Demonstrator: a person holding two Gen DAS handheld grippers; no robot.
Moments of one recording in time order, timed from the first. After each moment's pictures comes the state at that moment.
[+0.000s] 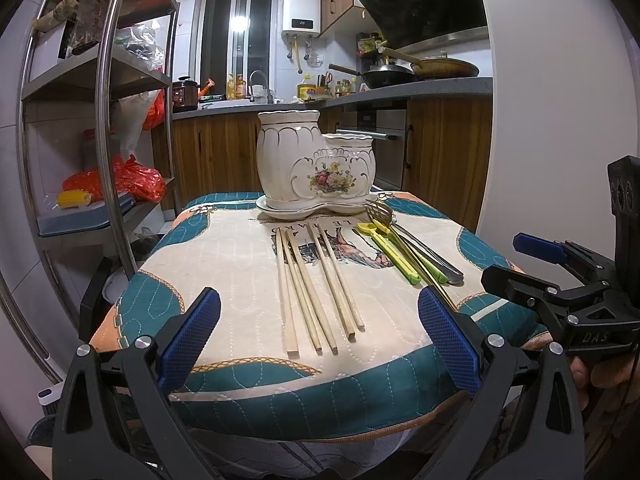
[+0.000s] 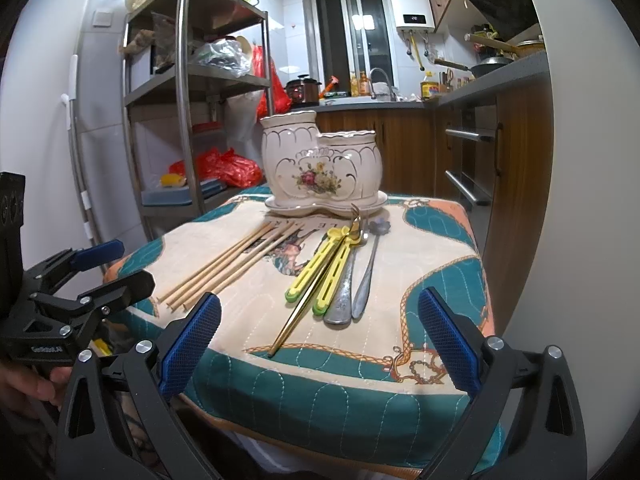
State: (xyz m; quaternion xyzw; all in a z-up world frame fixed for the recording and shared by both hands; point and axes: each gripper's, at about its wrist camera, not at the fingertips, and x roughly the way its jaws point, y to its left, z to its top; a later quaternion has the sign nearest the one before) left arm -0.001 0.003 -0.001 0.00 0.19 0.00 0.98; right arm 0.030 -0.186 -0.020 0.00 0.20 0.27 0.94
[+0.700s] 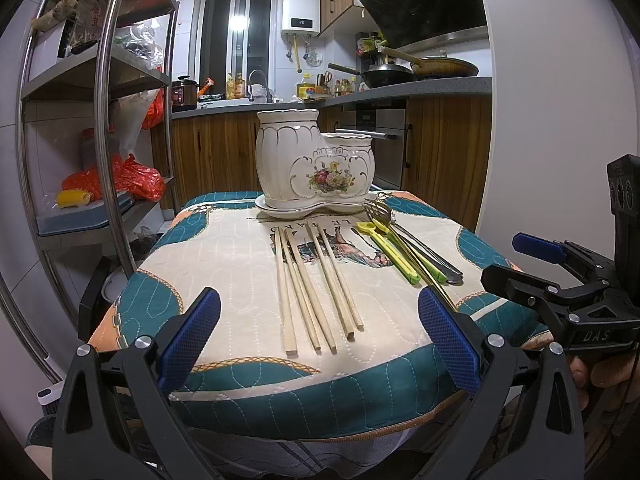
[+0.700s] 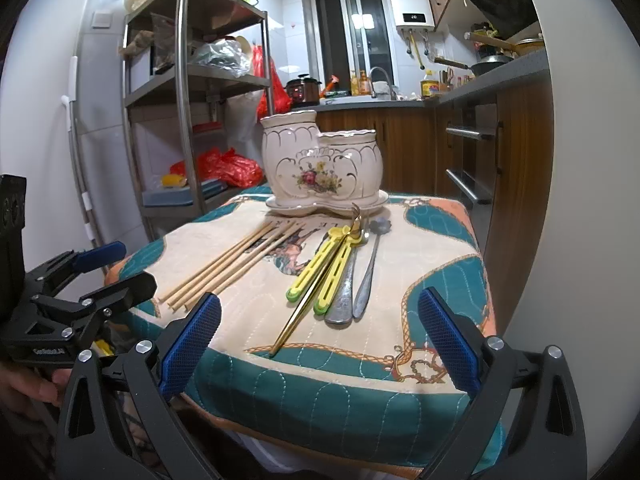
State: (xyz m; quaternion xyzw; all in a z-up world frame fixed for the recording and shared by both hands) left arm 0.001 0.001 -0.002 0.00 0.20 0.00 0.98; right arm 0.030 -0.187 -0.020 0.00 0.21 0.27 0.94
